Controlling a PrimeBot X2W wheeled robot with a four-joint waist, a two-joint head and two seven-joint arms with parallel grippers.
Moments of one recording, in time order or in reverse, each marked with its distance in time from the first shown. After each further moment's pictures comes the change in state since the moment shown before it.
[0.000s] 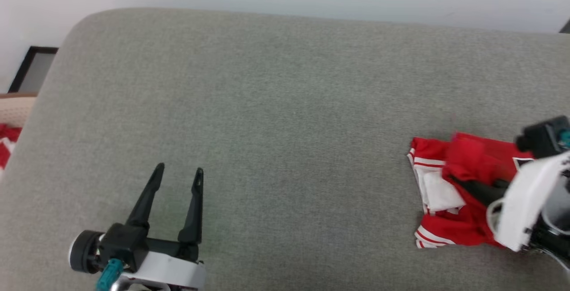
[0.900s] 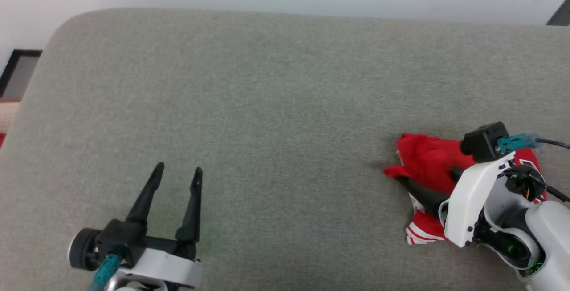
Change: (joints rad) left arm -0.024 0.026 -0.021 0.031 -0.043 -0.001 0.000; right arm -0.160 0.068 0.281 0.254 -0.088 0.000 -0.252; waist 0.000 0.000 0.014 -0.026
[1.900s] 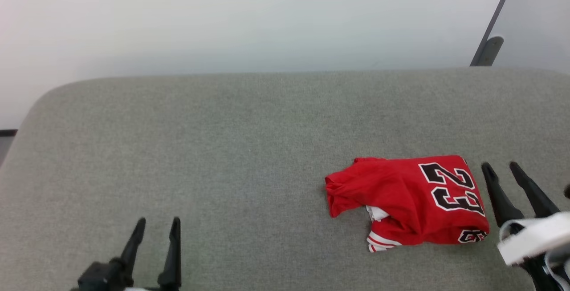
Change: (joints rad) left arm 0.120 0.005 0.066 0.101 -0.121 0.000 0.000; right arm 0.154 -0.016 -0.129 0.250 0.049 0.000 -0.714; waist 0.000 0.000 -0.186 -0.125
